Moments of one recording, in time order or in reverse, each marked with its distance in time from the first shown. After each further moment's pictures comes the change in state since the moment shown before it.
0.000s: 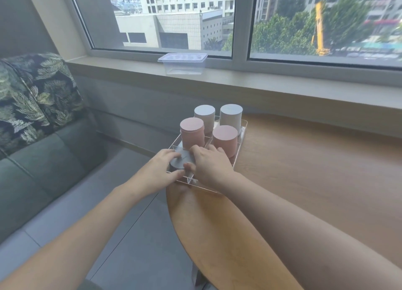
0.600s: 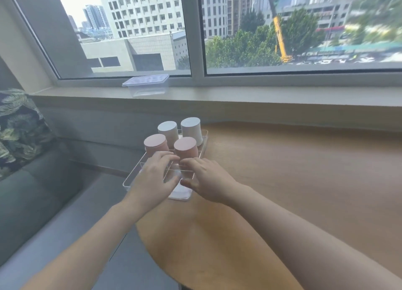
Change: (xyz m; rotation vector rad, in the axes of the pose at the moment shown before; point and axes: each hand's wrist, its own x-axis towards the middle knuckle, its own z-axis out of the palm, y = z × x) left_hand -0.021 0.100 0.022 -0.015 0.186 0.297; right_hand -0.088 0.065 -0.048 0.211 0.064 -0.064
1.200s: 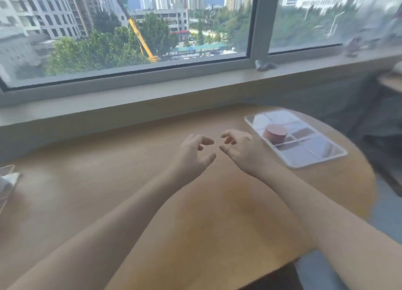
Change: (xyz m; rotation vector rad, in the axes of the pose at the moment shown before) left_hand 0.050 0.381 0.235 -0.431 -0.441 0.520; right_hand -0.358 0.202 -0.201 -0.121 0.558 0.817
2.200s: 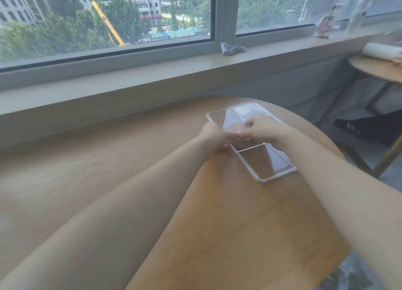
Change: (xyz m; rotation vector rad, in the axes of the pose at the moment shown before) left_hand 0.174 0.061 0.153 -0.425 -0.275 -0.498; right_hand 0.076 0.174 -0.073 0.206 -0.252 0.555
